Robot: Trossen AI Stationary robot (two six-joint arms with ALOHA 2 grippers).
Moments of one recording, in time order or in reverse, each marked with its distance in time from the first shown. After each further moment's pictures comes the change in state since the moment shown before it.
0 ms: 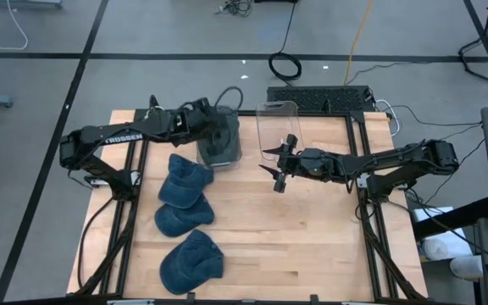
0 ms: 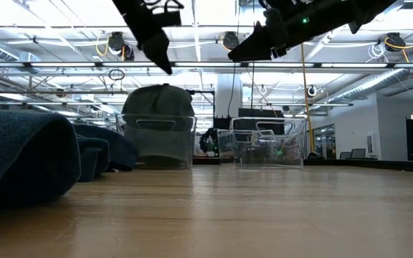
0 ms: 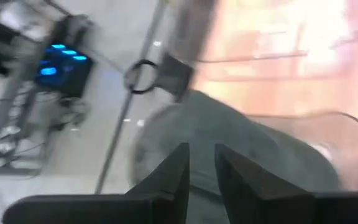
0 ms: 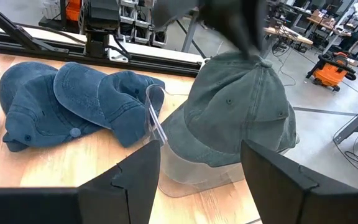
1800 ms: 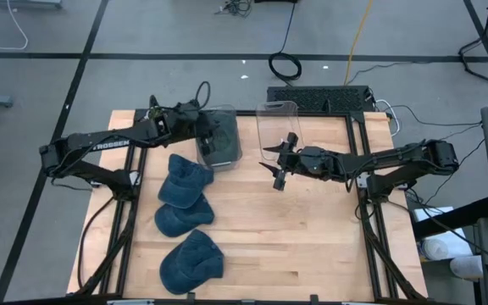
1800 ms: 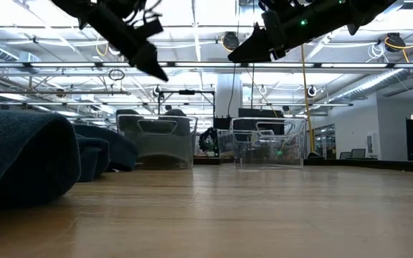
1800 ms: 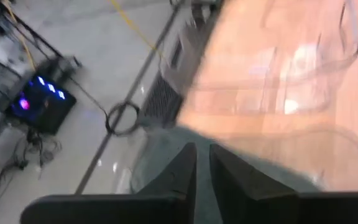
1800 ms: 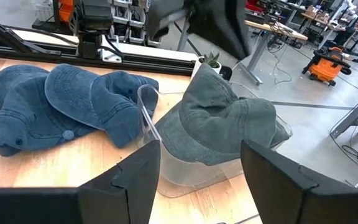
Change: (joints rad) left arm 0.126 -0.193 -0.370 0.451 0.245 0.048; right arm -0.016 0.000 0.000 0.003 0.003 0.019
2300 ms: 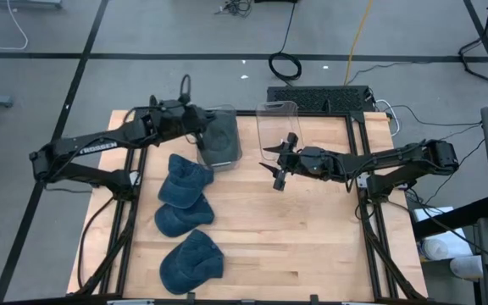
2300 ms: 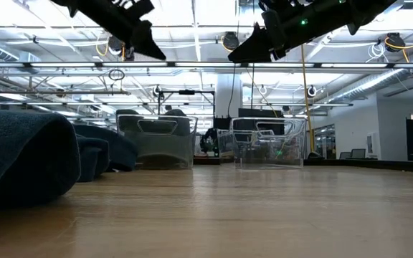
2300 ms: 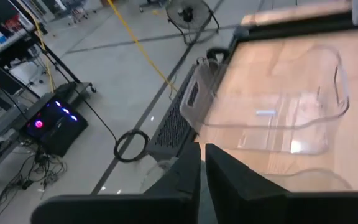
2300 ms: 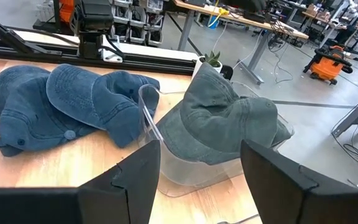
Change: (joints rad) left arm -0.006 -0.117 0.001 0.043 -0.003 -0.027; right arm 0.000 0.000 0.000 -0.003 0.000 0.008
